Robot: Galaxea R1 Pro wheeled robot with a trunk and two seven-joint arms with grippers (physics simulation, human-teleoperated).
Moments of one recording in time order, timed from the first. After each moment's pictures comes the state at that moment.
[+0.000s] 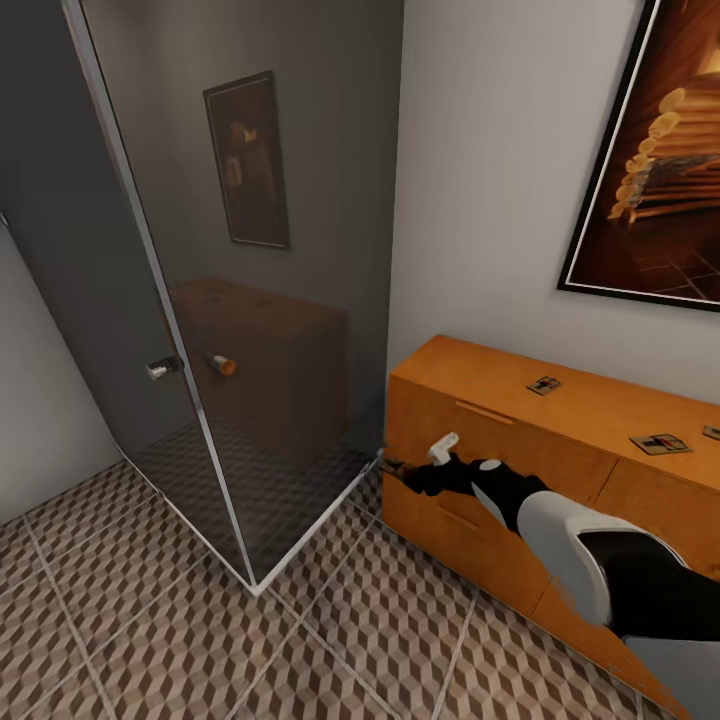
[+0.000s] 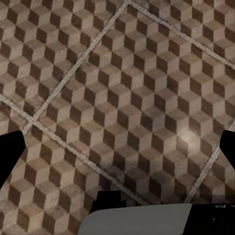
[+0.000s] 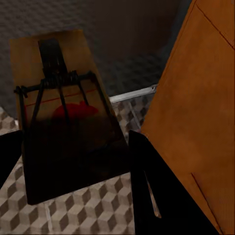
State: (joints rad) left arm -0.01 0.00 0.00 -0.36 -0.01 -0.38 0.00; right arm -1.14 0.00 0.02 -0.02 0.38 -0.04 0.47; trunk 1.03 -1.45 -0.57
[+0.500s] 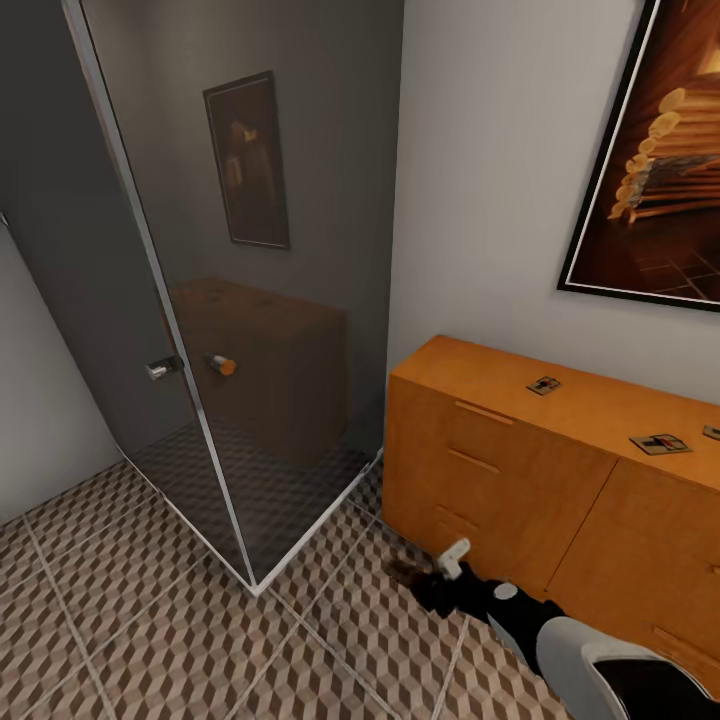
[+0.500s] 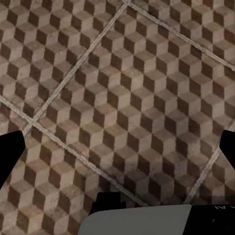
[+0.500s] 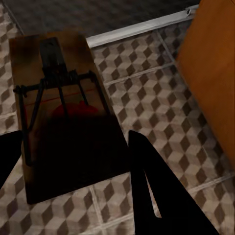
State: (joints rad) left arm -0.01 0.00 0.00 -0.36 -0.01 -0.39 0.00; right arm -0.78 -0.01 0.02 -0.02 0.38 -0.23 0.38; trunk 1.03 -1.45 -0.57
